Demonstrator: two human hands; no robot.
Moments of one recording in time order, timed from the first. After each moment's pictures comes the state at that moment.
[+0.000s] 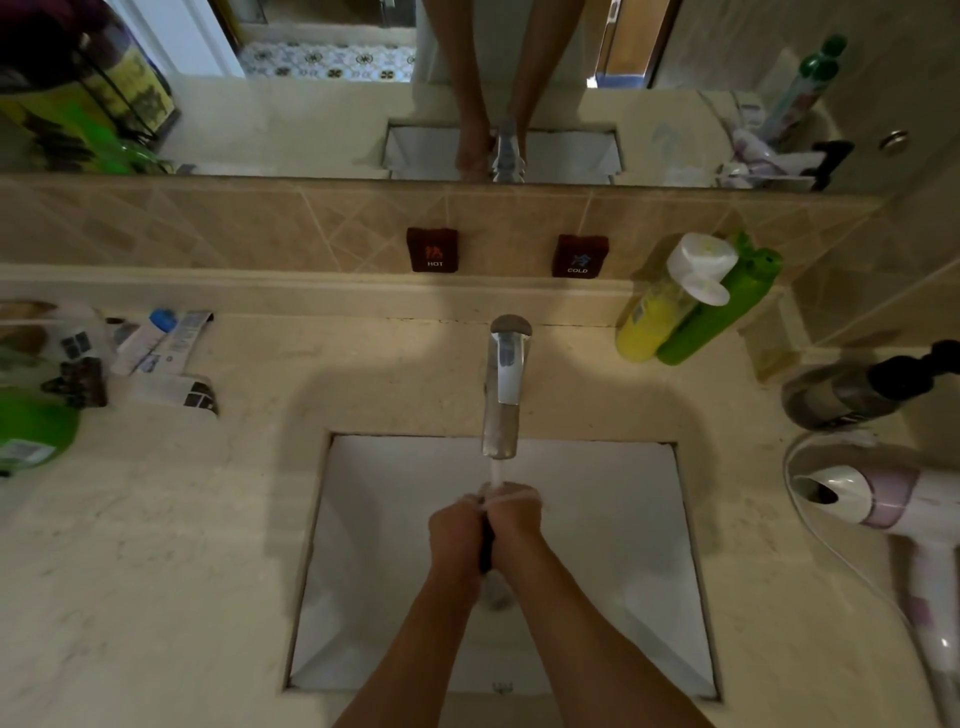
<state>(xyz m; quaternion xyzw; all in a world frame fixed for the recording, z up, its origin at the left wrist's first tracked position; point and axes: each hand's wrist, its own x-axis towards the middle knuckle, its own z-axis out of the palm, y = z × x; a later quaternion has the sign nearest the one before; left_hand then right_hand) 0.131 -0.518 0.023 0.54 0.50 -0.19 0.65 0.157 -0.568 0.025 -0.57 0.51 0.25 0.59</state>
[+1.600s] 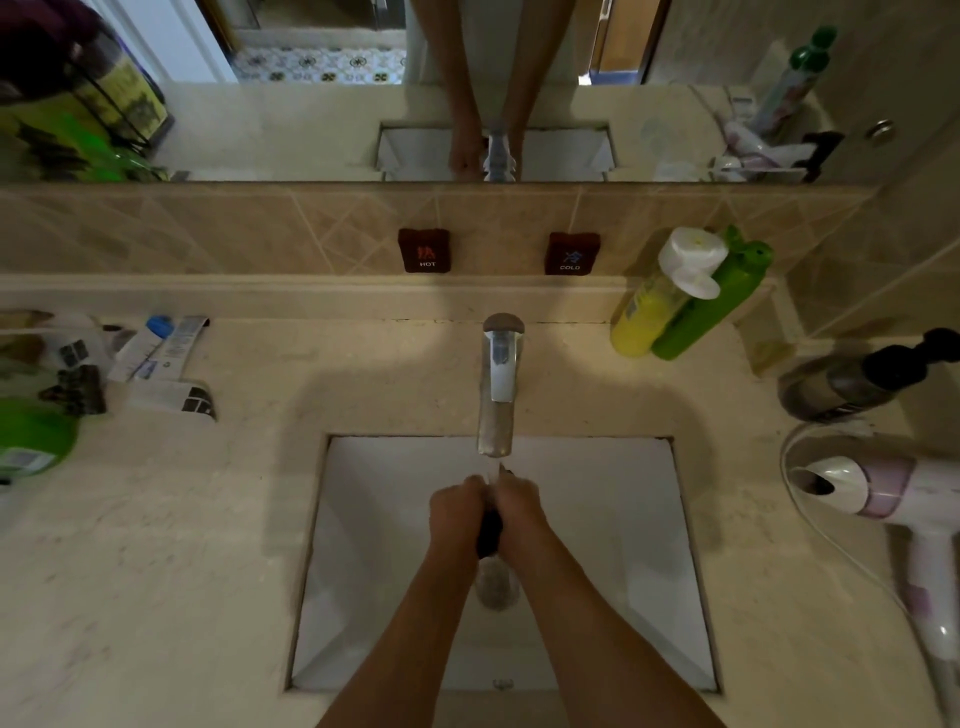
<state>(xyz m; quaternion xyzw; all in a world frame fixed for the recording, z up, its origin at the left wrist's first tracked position) 0.148 -0.521 0.047 0.63 0.46 -0.22 0.59 0.163 -0.577 -0.004 -0.52 0.51 0.25 0.64</state>
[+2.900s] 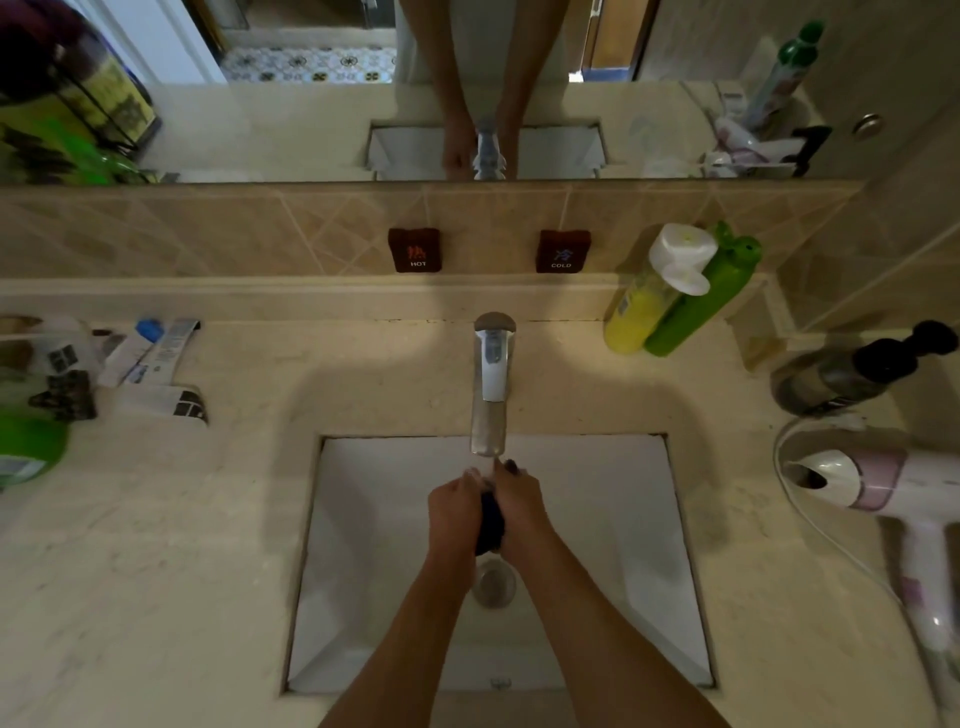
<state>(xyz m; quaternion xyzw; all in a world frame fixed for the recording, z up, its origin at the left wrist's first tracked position) 0.144 -0.526 0.056 0.62 0.41 -0.20 0.63 0.159 -0.590 0.042 -0.55 0.45 0.26 0.65</state>
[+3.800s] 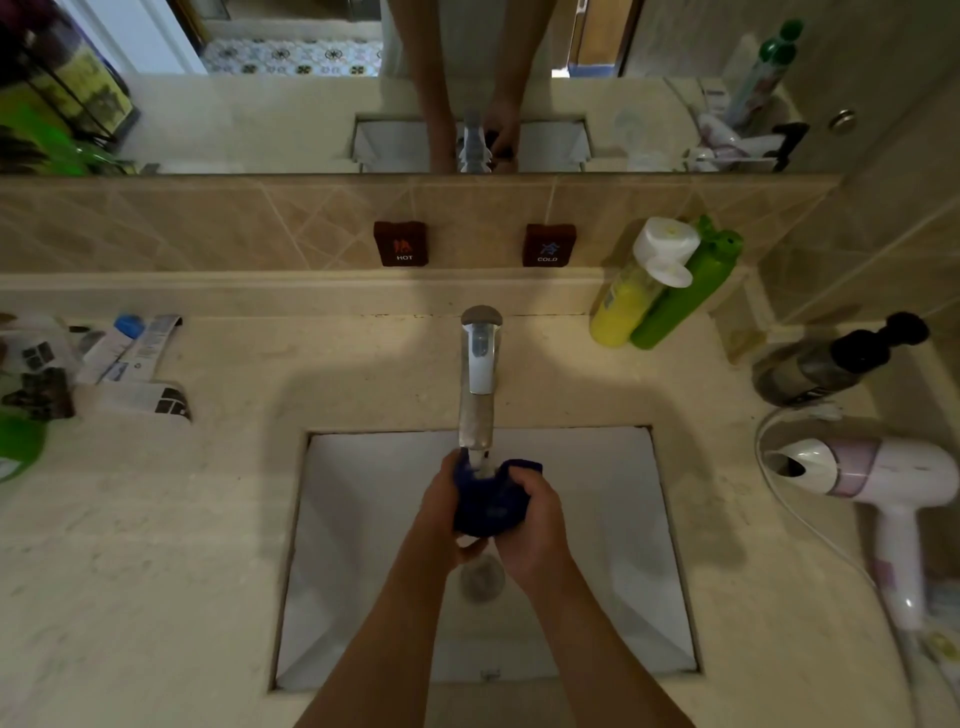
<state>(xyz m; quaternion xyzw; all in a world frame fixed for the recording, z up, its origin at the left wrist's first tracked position) 0.150 -0.518 0.045 0.43 0.47 -0.34 0.69 0.118 -0.615 0.043 -0.32 0.39 0.14 0.85</state>
